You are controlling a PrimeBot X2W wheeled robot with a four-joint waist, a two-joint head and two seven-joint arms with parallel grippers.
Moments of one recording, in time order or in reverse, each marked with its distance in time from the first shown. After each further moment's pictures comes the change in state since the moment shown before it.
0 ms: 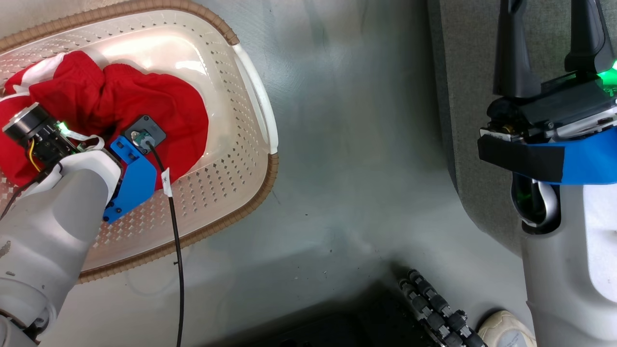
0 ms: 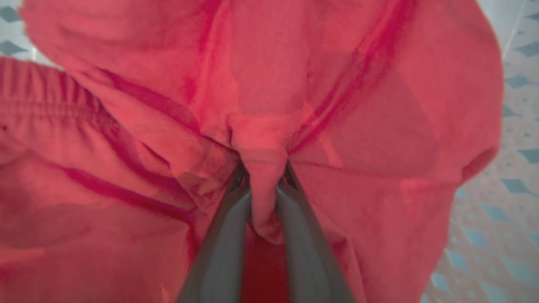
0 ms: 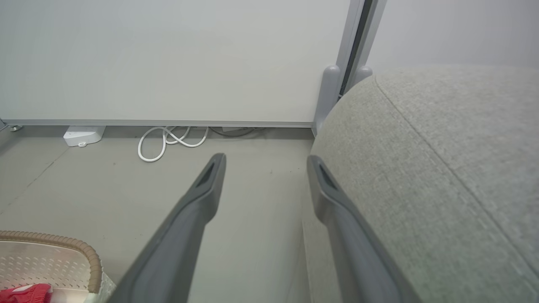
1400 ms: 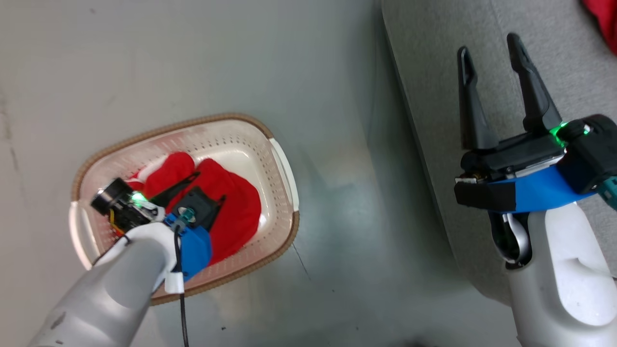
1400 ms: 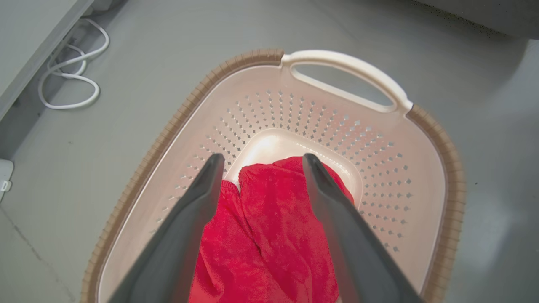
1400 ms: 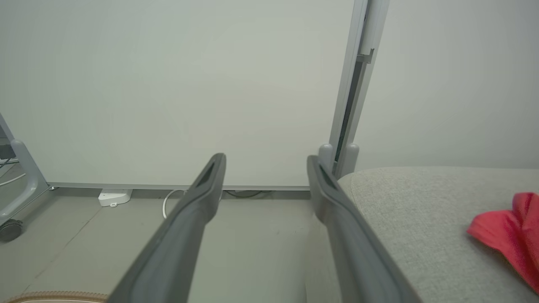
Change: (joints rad) left arm 0.331 -0.068 0.381 -0.252 0.130 0.000 -0.314; right arm 0.136 -0.003 0.017 0.115 -0.046 0.000 0.000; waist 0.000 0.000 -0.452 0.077
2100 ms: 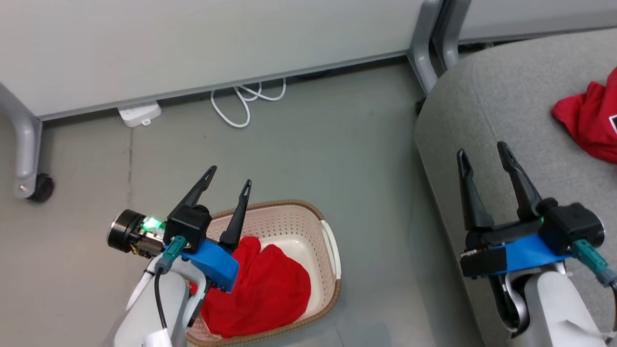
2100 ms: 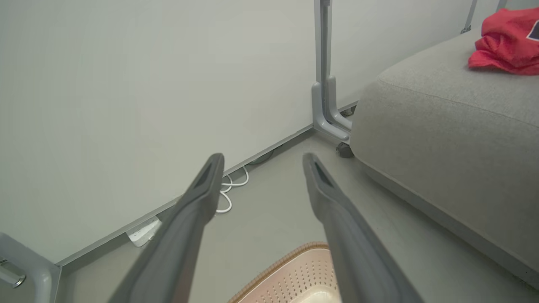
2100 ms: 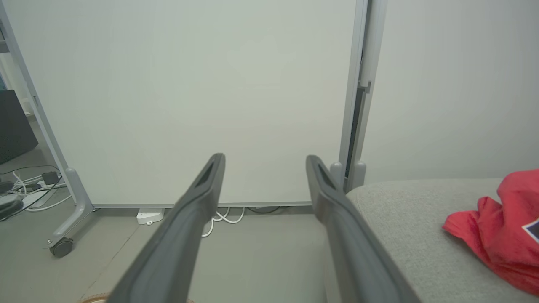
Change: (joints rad) left arm 0.374 -0.137 0.562 -0.523 0.135 0.000 0.000; right arm 0.251 -0.012 -0.048 0.096 -0.003 0.000 0.000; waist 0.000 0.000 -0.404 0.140
